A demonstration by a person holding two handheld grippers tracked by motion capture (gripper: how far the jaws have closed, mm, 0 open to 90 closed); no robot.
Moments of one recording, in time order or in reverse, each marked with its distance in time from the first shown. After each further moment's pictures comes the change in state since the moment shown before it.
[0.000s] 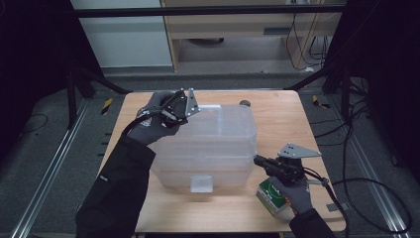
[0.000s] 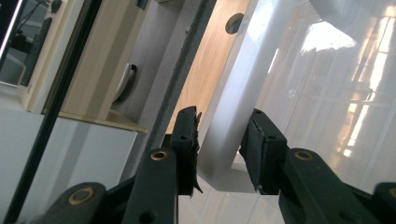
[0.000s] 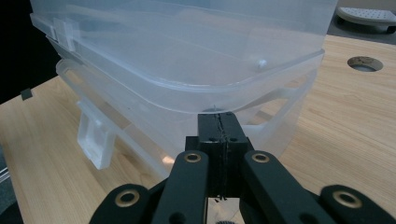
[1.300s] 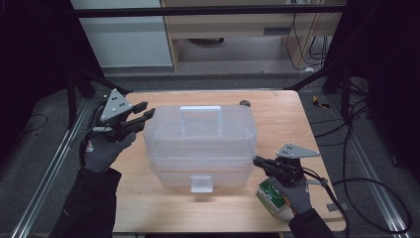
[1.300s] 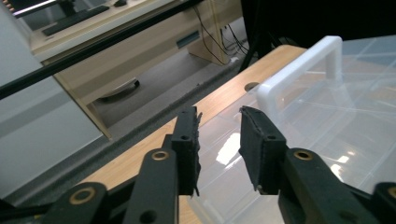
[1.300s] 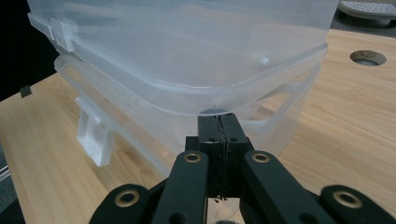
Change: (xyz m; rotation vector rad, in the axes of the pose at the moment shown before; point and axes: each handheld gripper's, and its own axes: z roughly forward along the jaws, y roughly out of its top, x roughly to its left) left arm 0.006 -0.105 -0.089 -0.325 0.071 -0.614; right arm 0.001 -0.001 0.002 0.017 -0.002 0.006
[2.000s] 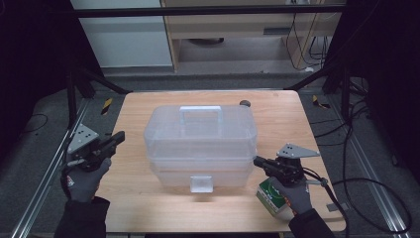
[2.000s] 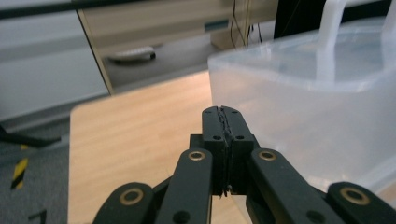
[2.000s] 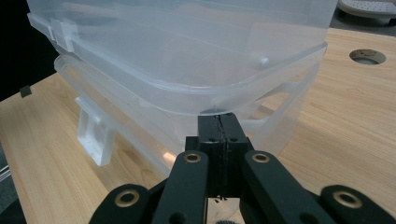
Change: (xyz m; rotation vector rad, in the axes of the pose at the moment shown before) left arm 0.016 -0.107 -0.028 0.026 0.068 -0.256; right arm 0.000 0.000 -0.001 0.003 0.000 0.004
